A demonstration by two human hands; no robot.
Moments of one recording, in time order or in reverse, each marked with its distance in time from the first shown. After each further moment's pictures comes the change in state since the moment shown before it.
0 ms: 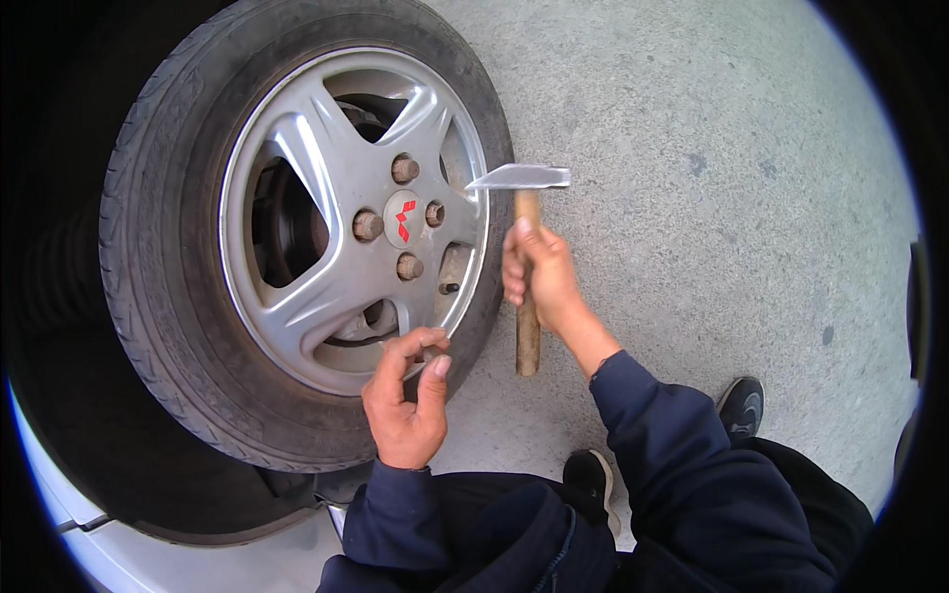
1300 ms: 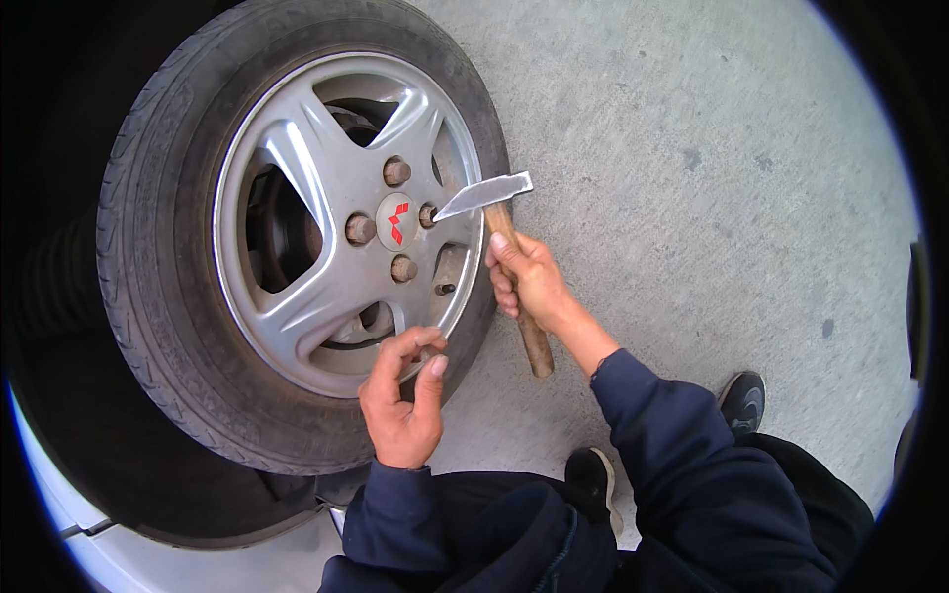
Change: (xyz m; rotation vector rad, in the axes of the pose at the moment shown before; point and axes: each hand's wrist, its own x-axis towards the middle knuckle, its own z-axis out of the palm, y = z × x) left_hand 0.001 -0.001 0.001 -0.051 -0.012 -0.007; right_hand -0.003 -0.001 0.002 -0.181 -0.071 0.112
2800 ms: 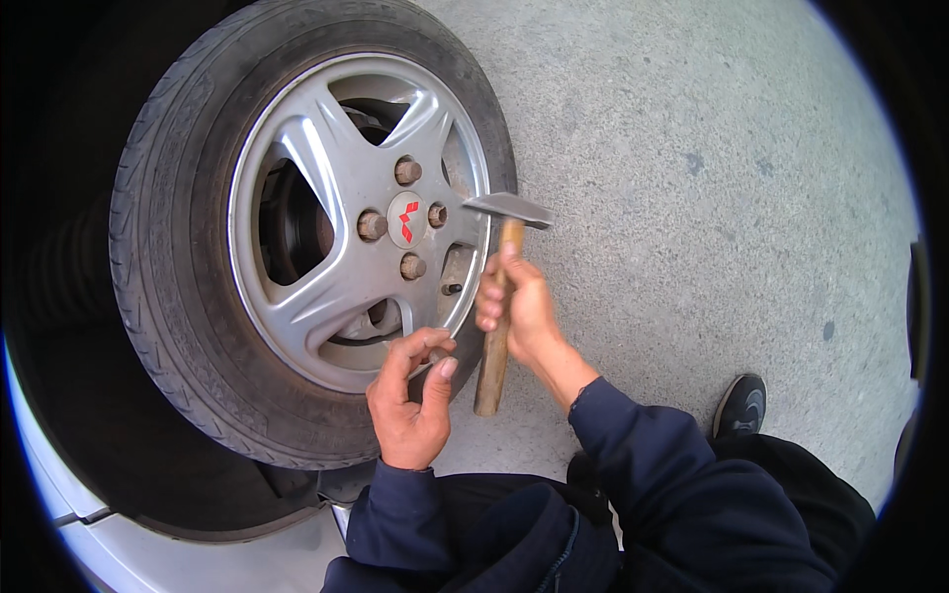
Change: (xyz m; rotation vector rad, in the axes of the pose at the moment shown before) left_hand -0.004 0.004 -0.004 0.000 -0.033 -0.028; right_hand -0.018 0.017 0.041 0.524 0.152 0.049
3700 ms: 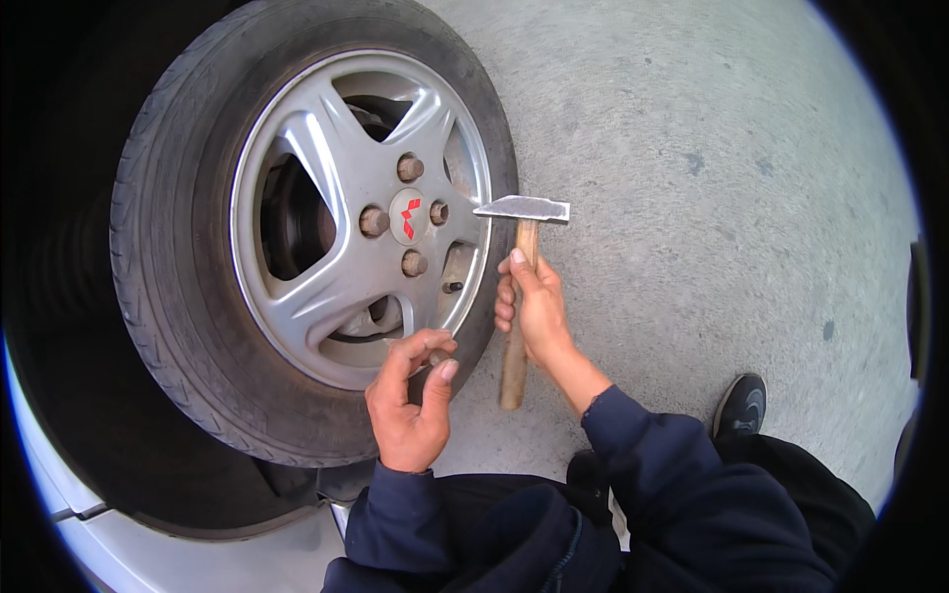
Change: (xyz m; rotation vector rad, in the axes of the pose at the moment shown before) left_hand -0.003 0.002 -0.002 0.014 0.002 0.031; right_hand -0.007 0.000 -0.014 -0.294 0.073 -0.140
